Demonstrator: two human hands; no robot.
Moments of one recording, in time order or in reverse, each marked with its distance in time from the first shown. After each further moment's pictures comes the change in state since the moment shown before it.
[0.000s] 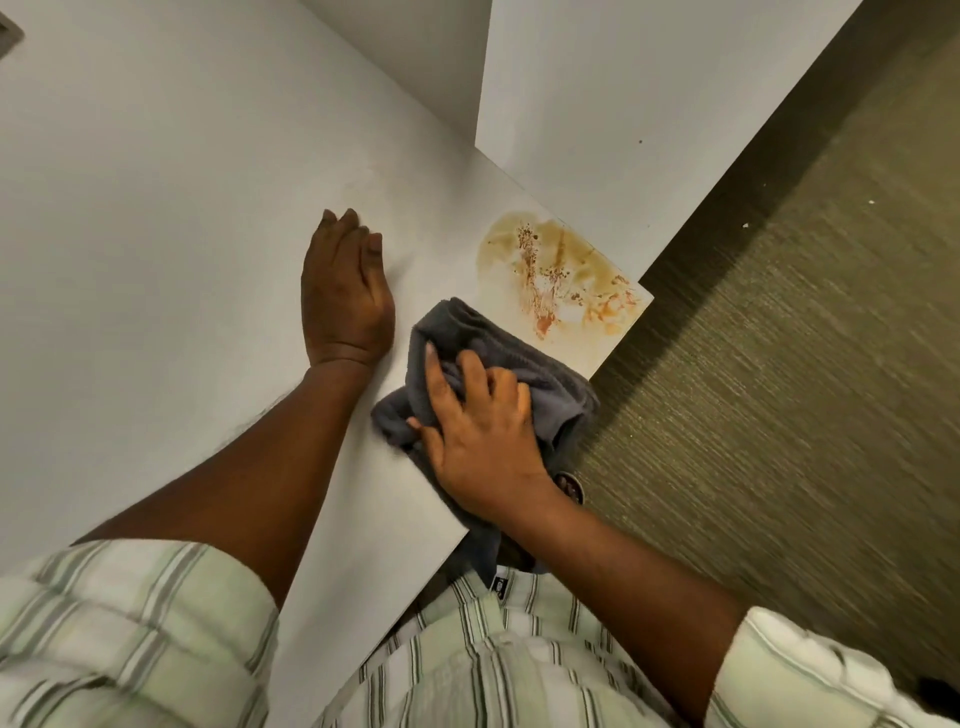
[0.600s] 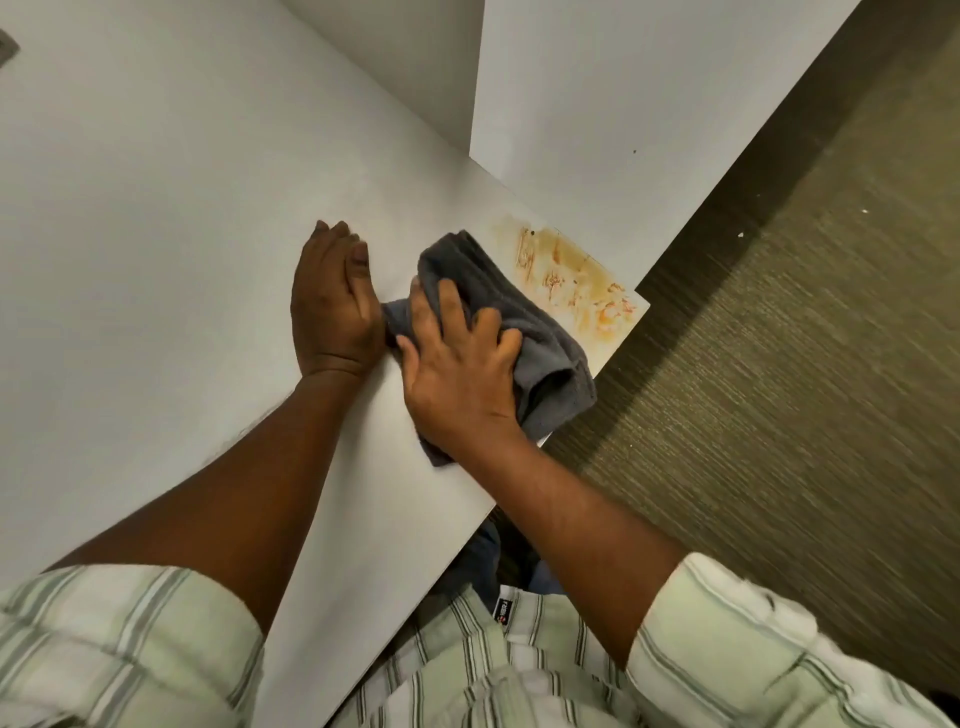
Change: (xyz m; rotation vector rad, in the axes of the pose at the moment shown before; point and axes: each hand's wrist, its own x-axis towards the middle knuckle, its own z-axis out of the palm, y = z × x) left_hand -0.002 -0.001 -0.003 -0.036 0.021 -0.029; right_hand 0.062 -0.006 0.005 -0.109 0.106 0.143
